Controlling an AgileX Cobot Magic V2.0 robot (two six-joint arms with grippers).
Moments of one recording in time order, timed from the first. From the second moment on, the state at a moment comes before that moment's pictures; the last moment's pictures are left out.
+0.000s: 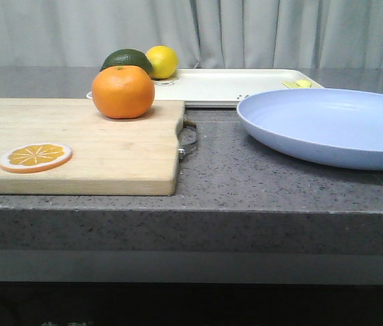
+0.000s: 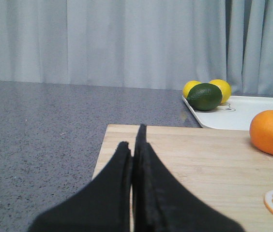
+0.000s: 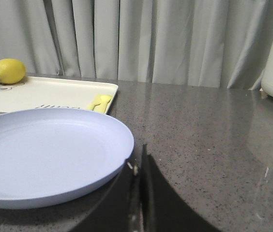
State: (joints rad) left arm -0.06 0.00 -0.03 -0.05 0.01 -0.01; right arm -0.02 -0.01 0.00 0.03 0.02 -0.04
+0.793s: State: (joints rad) left arm -0.06 0.35 -0.64 -0.06 0.53 -0.01; right arm -0.02 0.43 -0.63 0.03 0.59 -0.04
